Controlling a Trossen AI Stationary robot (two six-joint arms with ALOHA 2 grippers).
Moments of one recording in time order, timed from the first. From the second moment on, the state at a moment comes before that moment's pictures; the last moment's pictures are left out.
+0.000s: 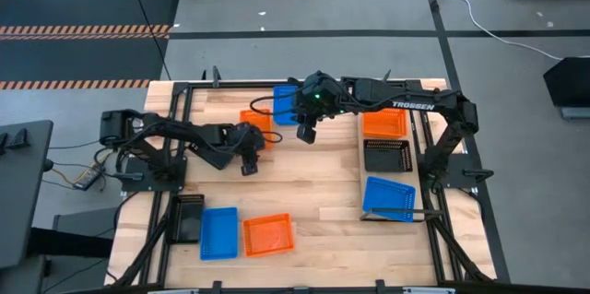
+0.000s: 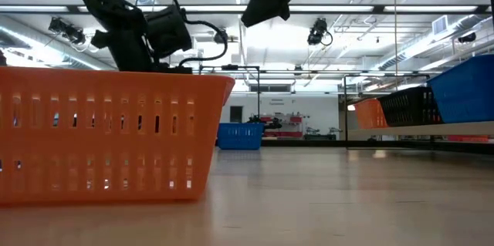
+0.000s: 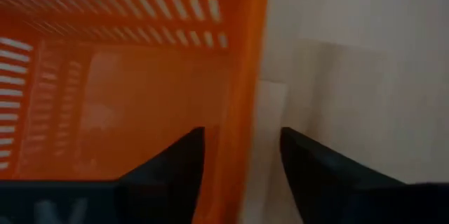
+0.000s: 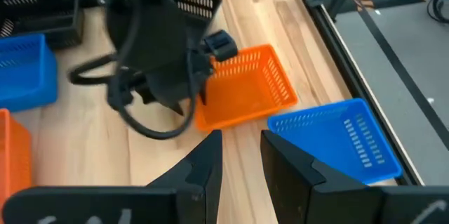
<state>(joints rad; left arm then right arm) 0.19 1.54 0.66 -0.19 -0.15 0.06 -0.17 1.70 1.65 -0.68 0.05 0.02</state>
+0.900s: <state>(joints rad) -0.03 1.53 0.69 -0.10 -0.06 0.82 -0.15 1.68 1.65 -0.78 0.05 0.11</state>
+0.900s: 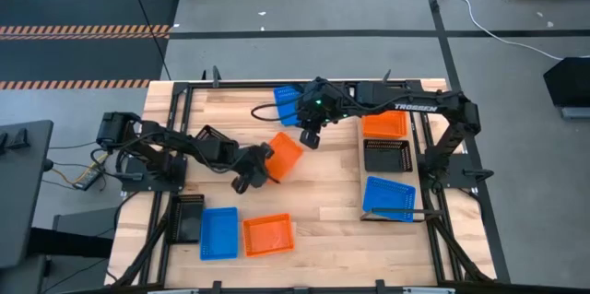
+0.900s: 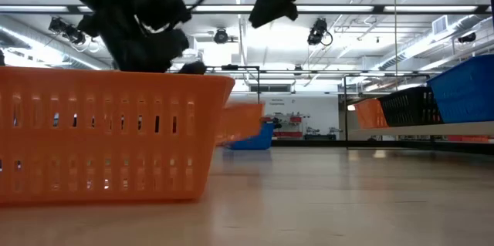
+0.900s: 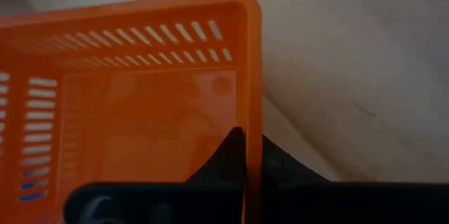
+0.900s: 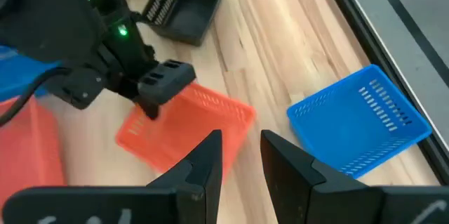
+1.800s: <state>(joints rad) 0.05 1.54 0.90 -0.09 0.15 1.16 -0.09 1.59 1.65 -1.10 0.05 0.34</state>
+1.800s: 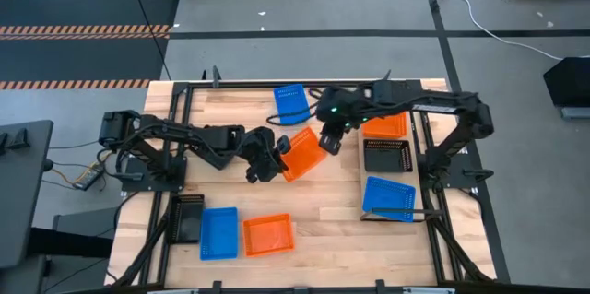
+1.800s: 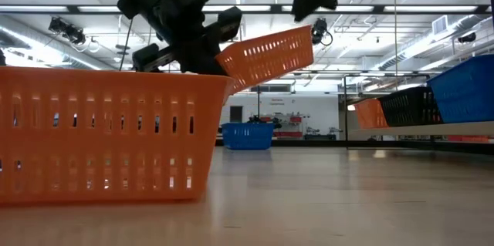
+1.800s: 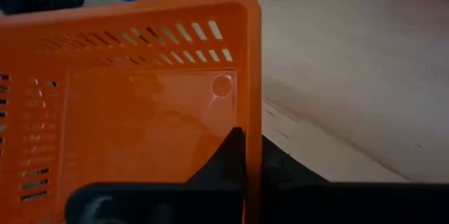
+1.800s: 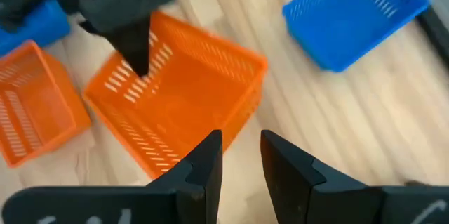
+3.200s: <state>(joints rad) -0.04 1.49 0.90 0.11 -0.11 0.92 -0.20 1.73 1.70 -1.49 0.14 0.42</state>
